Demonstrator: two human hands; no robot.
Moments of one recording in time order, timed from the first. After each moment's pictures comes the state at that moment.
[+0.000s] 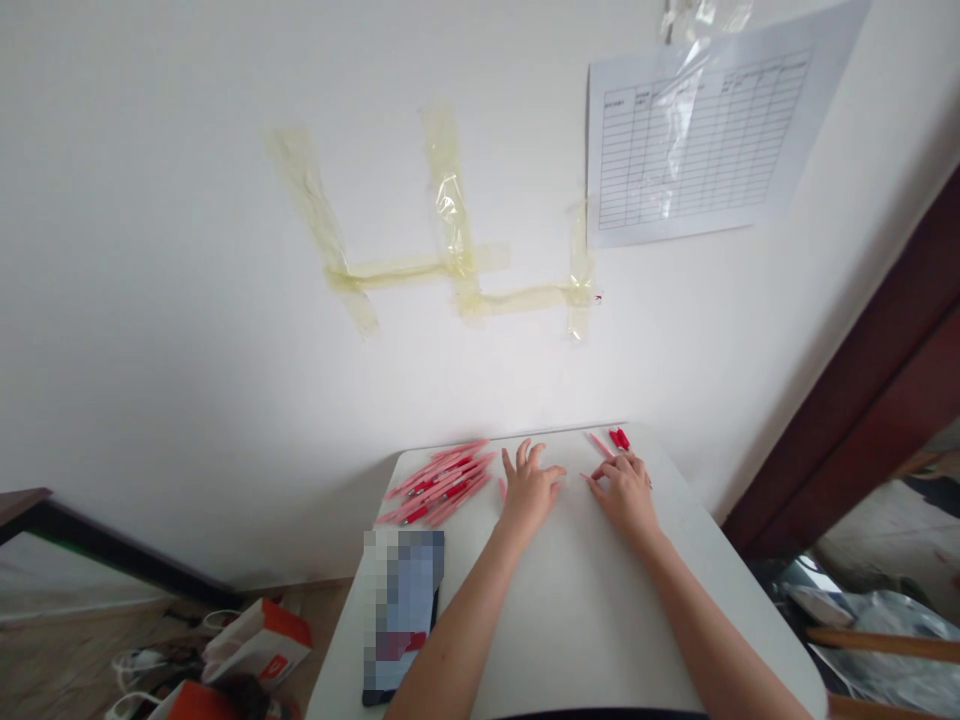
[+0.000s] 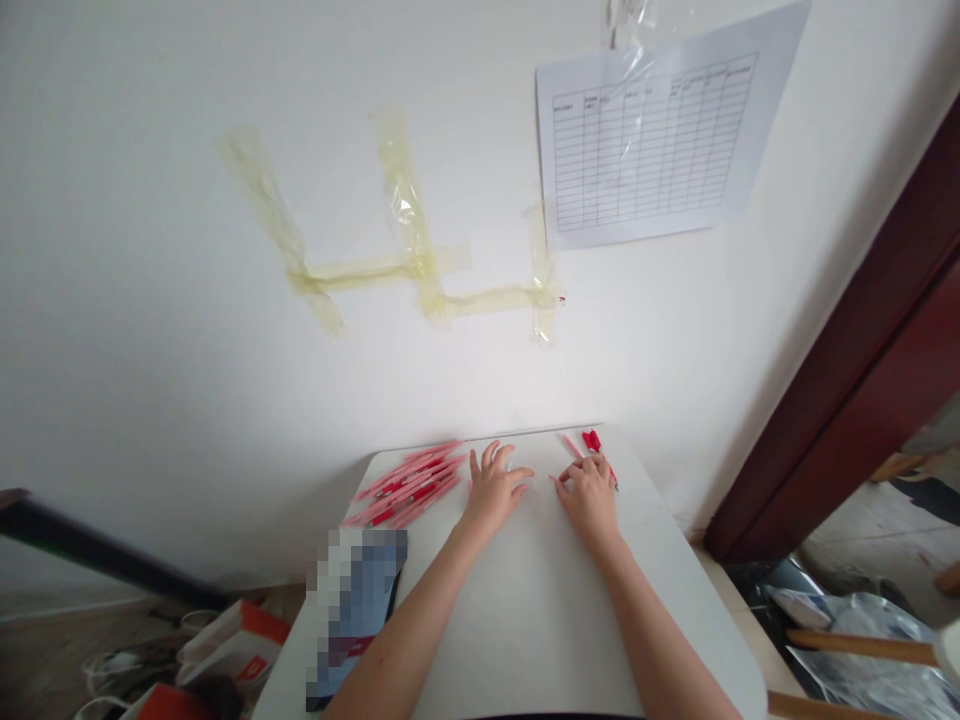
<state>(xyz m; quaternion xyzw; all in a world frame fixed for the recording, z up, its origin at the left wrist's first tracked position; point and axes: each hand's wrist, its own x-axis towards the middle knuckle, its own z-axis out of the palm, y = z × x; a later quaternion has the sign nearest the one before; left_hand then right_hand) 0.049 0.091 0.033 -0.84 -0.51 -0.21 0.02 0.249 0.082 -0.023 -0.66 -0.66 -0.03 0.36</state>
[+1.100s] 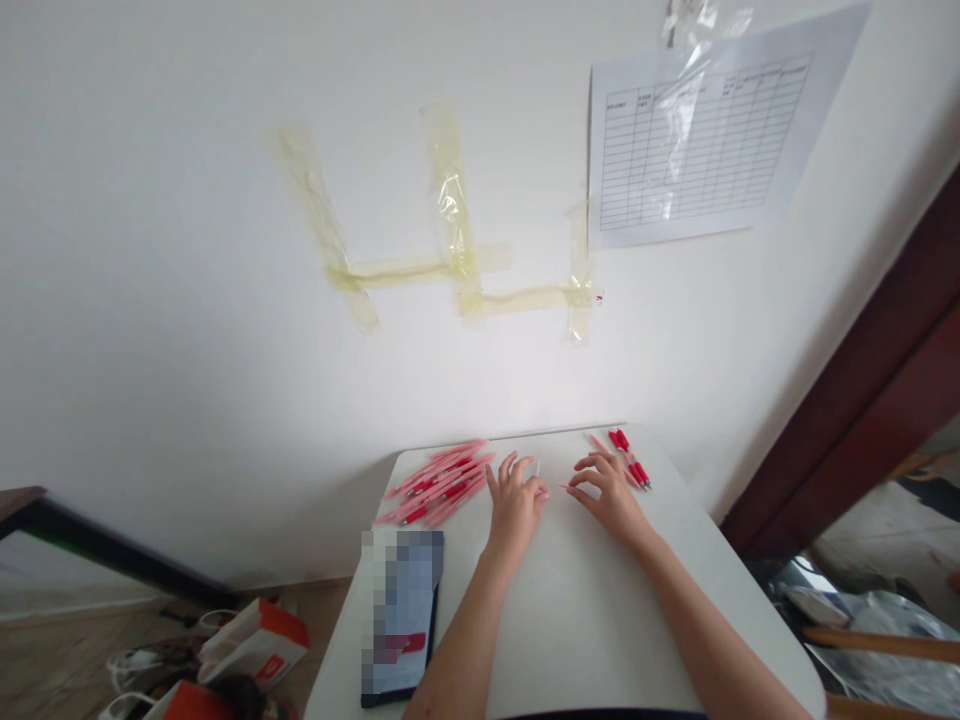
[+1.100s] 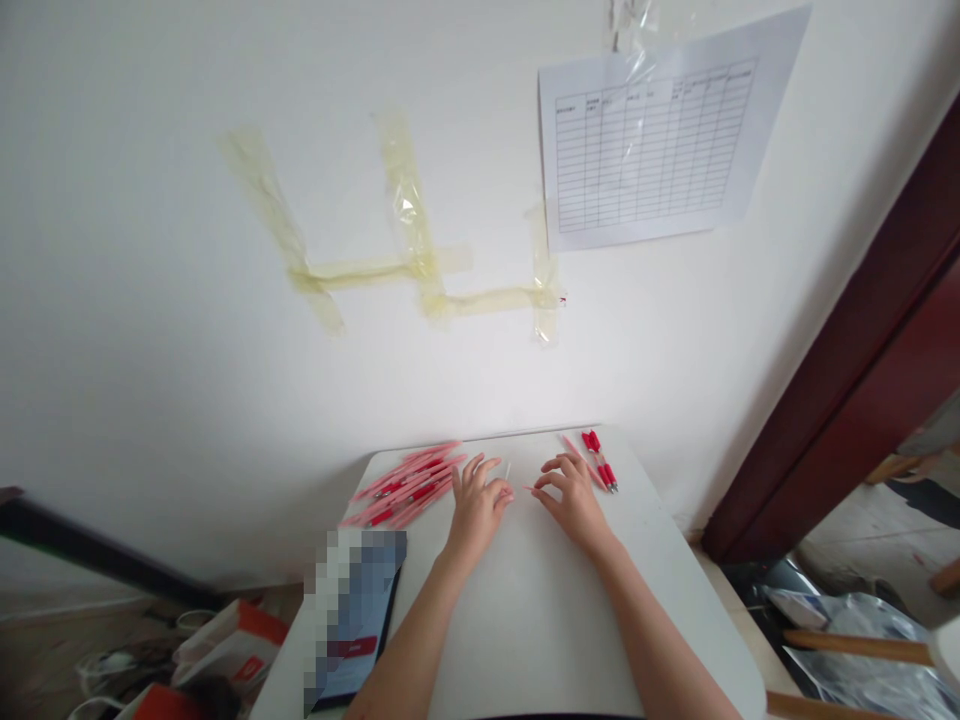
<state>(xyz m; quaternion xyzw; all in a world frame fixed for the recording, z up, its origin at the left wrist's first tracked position) 0.029 0.068 0.027 -0.80 -0.53 -0.30 -0.01 0.238 0.079 -0.009 -0.47 -0.76 0.03 0.45</state>
